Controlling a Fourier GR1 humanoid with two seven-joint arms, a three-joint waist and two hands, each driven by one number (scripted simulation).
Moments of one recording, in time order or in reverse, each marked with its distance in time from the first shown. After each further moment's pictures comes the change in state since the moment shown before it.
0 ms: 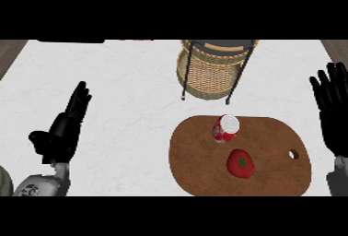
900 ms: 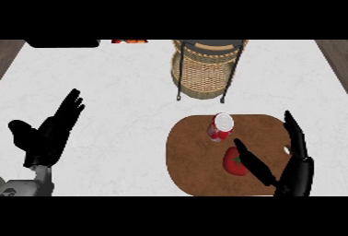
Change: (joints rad) left arm 0.036 0.064 0.069 0.015 0.137 -0.138 0.133; right arm 0.252 0.203 0.371 -0.096 0.895 -0.672 0.177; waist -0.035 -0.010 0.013
